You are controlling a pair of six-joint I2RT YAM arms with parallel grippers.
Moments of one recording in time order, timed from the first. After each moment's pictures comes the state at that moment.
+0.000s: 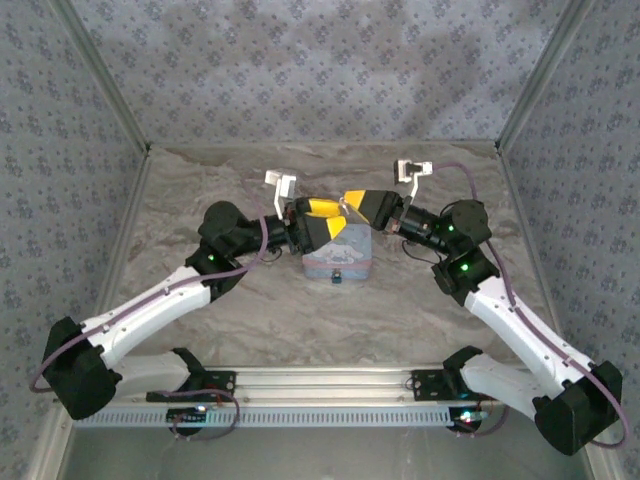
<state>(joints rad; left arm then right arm) -0.79 1.18 0.91 0.57 0.64 -0.87 0.52 1.00 0.86 0.48 -0.68 1.25</state>
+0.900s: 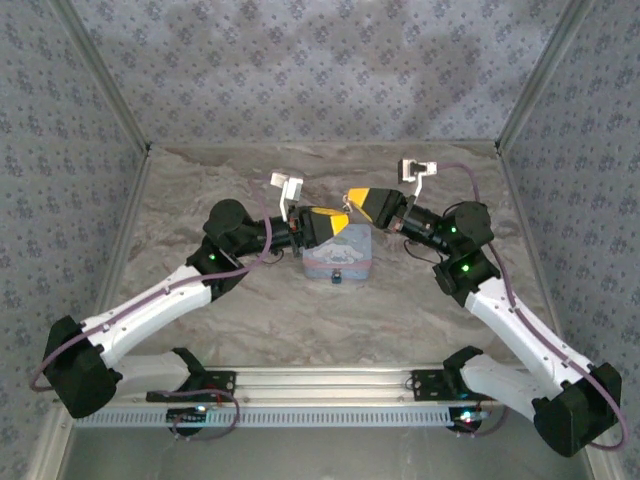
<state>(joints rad) -0.80 1.18 0.93 0.48 0.63 -0.83 0.50 0.99 0.84 0.51 -0.67 1.28</state>
